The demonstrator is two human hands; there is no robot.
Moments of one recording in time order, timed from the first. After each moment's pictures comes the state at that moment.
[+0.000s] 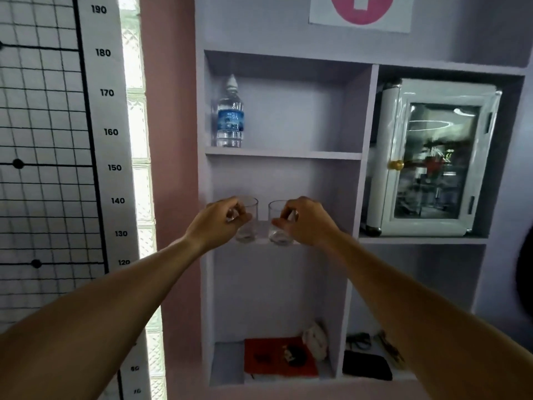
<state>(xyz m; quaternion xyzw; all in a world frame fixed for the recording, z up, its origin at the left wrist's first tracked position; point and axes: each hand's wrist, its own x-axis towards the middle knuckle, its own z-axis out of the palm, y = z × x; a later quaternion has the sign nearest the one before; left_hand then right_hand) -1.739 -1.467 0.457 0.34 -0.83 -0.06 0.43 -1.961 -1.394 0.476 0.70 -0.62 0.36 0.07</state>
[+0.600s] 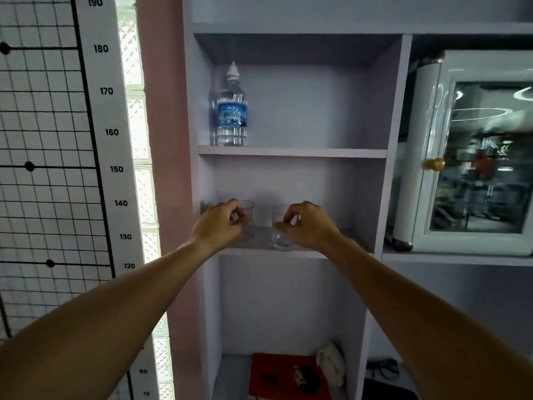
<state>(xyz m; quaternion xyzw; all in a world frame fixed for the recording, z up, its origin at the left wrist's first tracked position) -1.771 -1.528 0.450 0.46 -0.78 0.00 0.42 -1.995 -1.483 0.466 0.71 -0.61 0.36 0.02</state>
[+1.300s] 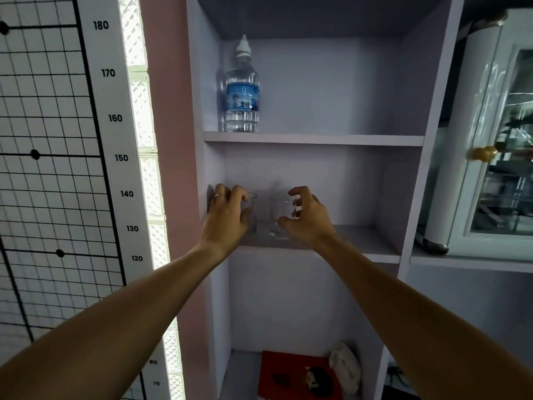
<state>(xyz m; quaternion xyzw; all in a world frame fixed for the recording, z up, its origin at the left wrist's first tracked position) -1.778 -1.552 0.430 0.47 -0.74 0.12 0.47 -1.972 -1.526 0.448 0.67 -0.56 0.48 -0.10</state>
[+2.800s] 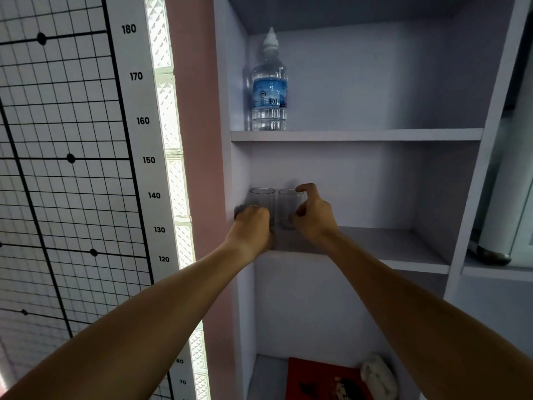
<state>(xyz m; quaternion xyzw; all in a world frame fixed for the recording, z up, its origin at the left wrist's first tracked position) -1.775 -1.555 0.441 0.55 -0.78 0.08 0.29 -1.930 -1.566 0.447 0.68 -0.54 0.48 -0.12</state>
